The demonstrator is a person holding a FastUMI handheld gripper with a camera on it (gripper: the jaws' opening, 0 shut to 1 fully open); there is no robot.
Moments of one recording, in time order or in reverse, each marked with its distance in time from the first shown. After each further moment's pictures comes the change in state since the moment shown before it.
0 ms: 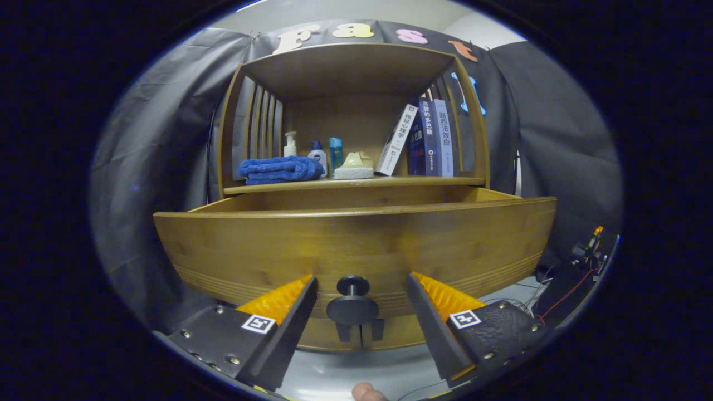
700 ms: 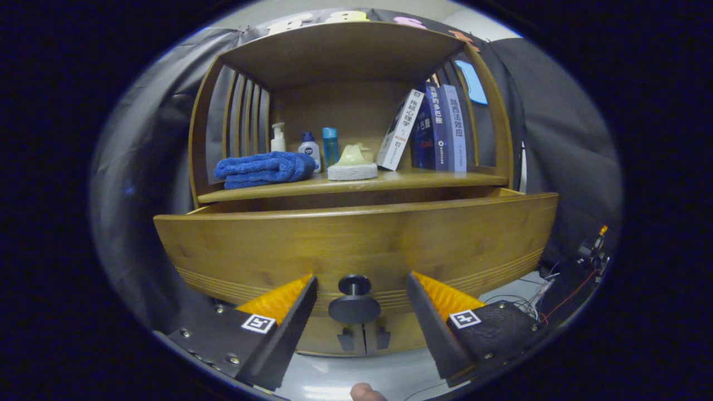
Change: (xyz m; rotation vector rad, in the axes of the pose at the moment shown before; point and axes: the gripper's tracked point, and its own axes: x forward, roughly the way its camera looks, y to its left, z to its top) arm 0.064 0.009 0.017 0.033 0.059 -0.015
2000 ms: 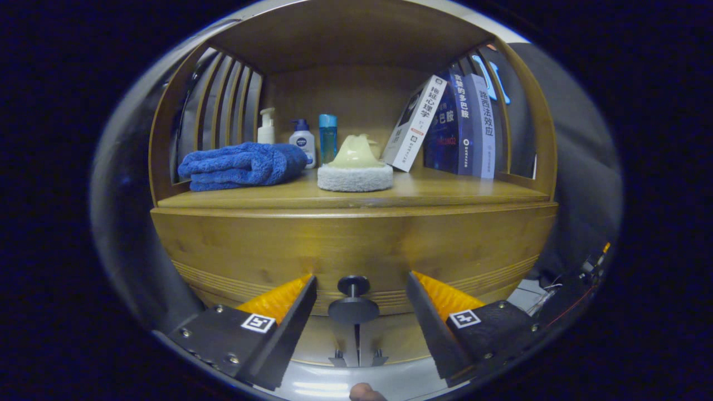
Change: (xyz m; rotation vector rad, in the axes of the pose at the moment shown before) arm 0.081 0.007 0.022 -0.039 0.048 -0.003
